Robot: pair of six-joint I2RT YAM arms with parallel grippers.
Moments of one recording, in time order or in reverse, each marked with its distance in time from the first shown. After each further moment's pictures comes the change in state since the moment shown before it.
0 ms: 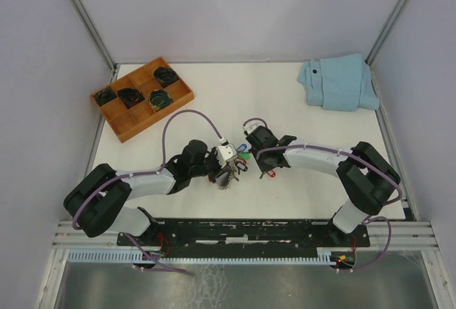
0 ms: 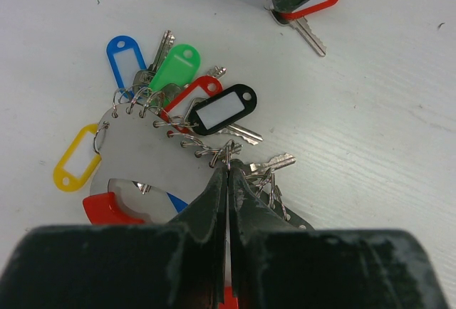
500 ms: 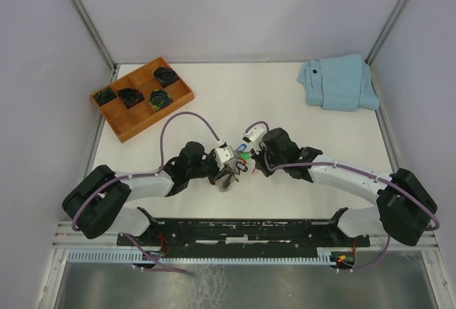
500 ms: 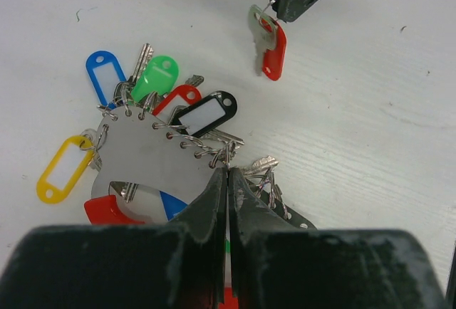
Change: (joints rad) left arm 0.010 -0.011 -0.037 0.062 0.075 0.000; right arm 0.000 -0.312 -0.182 0.201 -0.277 -0.255
